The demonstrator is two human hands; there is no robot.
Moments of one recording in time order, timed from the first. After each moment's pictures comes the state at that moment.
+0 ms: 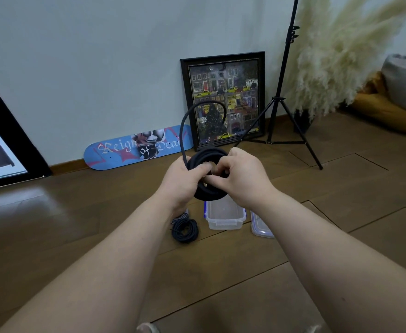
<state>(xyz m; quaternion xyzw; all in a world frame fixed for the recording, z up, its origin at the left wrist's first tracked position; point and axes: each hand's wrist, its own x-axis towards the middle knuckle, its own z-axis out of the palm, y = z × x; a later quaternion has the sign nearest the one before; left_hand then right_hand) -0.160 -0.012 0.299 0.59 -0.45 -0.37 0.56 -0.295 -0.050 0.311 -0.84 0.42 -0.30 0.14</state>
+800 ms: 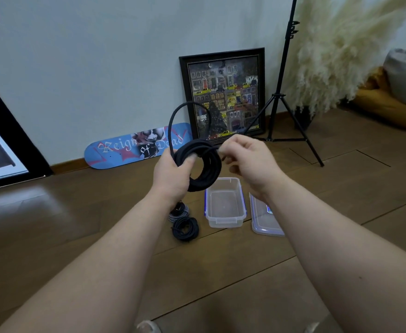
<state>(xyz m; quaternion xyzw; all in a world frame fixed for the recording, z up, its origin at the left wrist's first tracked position) -0.149 -0.021 0.293 0.67 -0.45 -0.19 0.56 -0.304 -0.058 0.322 -0.61 0.33 -0.46 0.55</state>
